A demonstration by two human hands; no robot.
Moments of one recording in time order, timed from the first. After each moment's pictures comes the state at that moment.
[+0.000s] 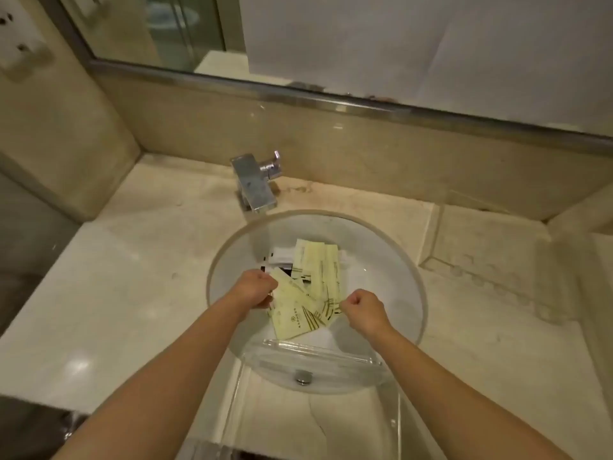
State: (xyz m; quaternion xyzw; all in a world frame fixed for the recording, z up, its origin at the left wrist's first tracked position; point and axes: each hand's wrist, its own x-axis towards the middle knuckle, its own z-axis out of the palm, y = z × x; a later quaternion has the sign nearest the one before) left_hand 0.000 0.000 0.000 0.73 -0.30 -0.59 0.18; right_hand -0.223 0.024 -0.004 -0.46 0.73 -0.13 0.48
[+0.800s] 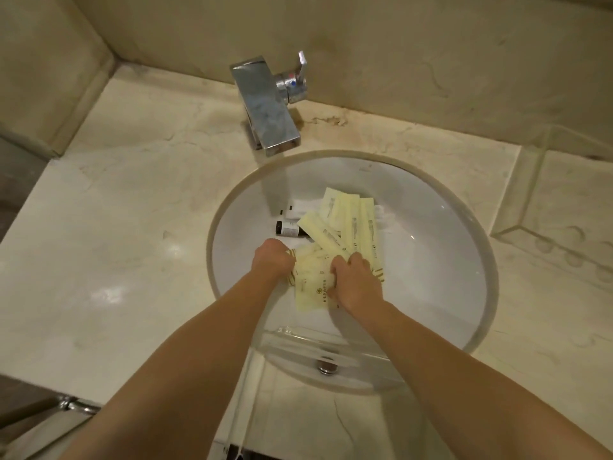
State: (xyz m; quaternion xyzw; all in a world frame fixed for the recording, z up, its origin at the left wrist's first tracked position) left_hand -0.003 -0.028 -0.099 0.81 -0.36 -0.46 0.04; right_hand -0.165 0.000 -0.107 -0.70 0.63 0.12 0.30
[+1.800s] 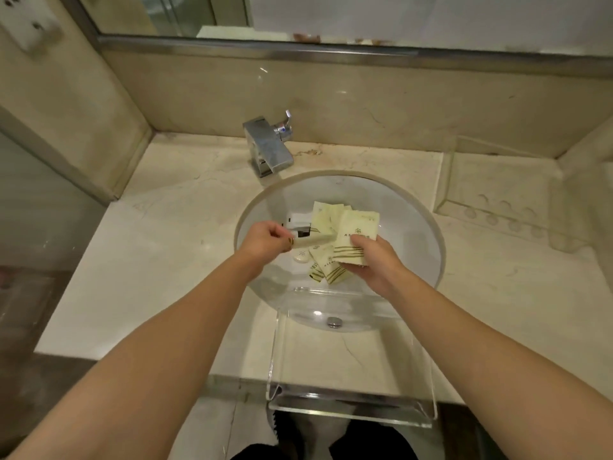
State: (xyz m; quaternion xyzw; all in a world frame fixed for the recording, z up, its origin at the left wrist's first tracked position) left_hand 0.022 0.030 0.049 0.70 -0.42 -0.51 0.26; right_hand -0.181 0.047 0.036 -0.18 0.62 -0.38 0.66
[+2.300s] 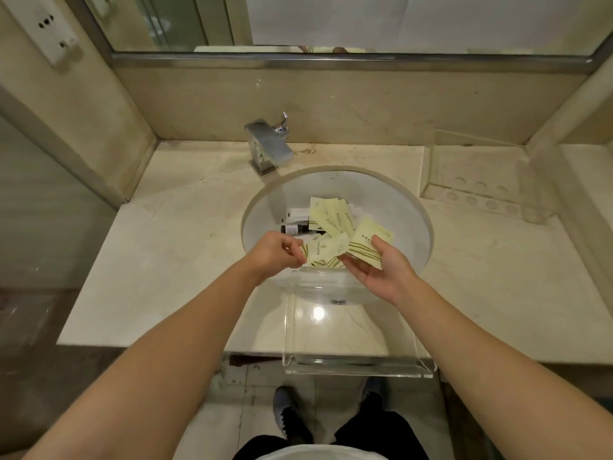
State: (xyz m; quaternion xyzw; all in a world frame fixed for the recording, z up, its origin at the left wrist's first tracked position) left_hand 0.029 0.091 0.070 0.60 -0.56 -0.56 0.17; right_hand -0.184 0.121 0.056 0.05 0.51 -0.49 0.71
